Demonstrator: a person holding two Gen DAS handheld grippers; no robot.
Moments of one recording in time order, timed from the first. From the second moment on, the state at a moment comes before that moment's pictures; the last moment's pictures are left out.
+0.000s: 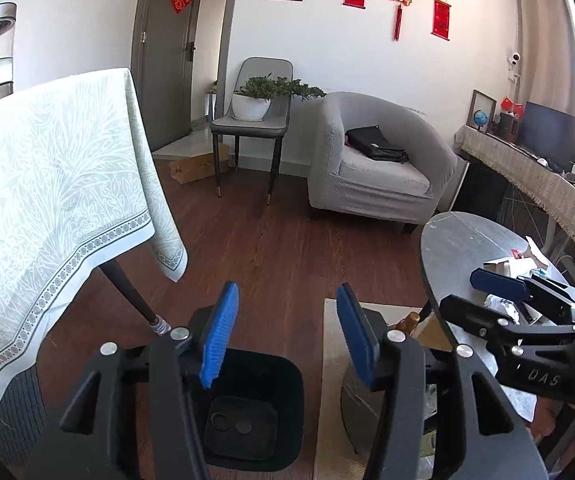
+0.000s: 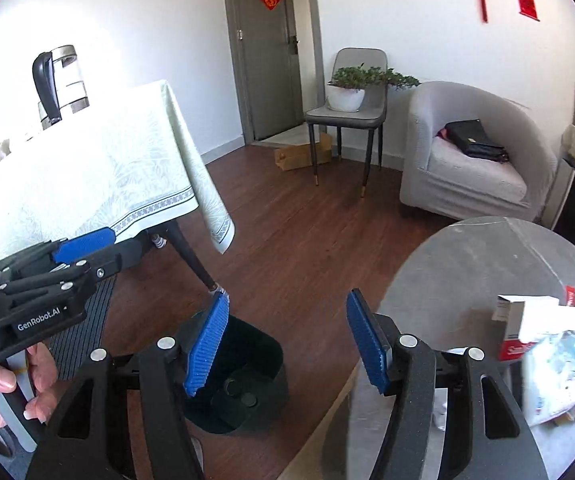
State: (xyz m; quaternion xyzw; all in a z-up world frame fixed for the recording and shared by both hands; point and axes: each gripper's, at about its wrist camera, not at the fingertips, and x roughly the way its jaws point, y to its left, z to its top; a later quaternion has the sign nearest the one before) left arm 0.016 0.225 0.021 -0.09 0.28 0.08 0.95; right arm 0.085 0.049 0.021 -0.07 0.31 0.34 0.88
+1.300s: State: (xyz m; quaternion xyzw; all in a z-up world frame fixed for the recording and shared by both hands) left arm 0.107 0.030 -0.030 -0.04 0.35 -0.07 0.93; right arm 0.121 -0.153 0.010 -0.05 0.33 0.20 0.92
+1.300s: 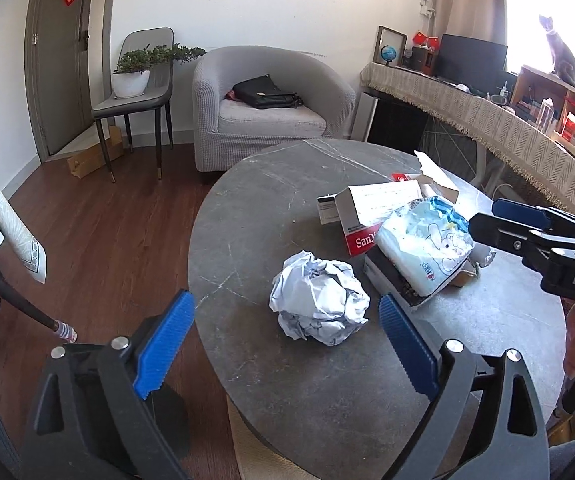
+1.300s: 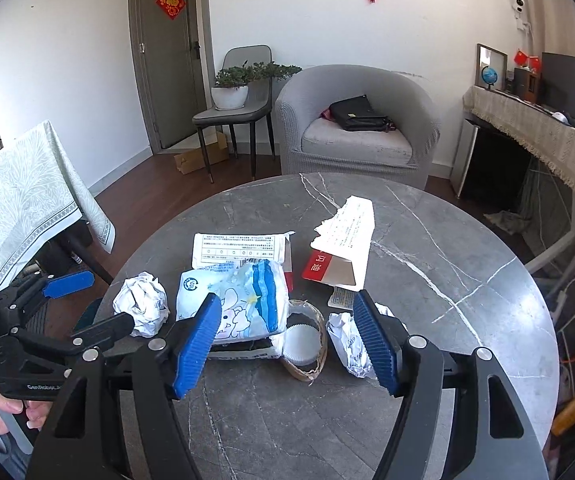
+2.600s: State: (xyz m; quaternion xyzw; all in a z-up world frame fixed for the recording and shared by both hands) left arm 0.108 0.061 -0.019 -0.05 0.34 -0.08 0.94; right arm 0.119 -0.086 -0.004 -0.16 0.32 0.23 0.91
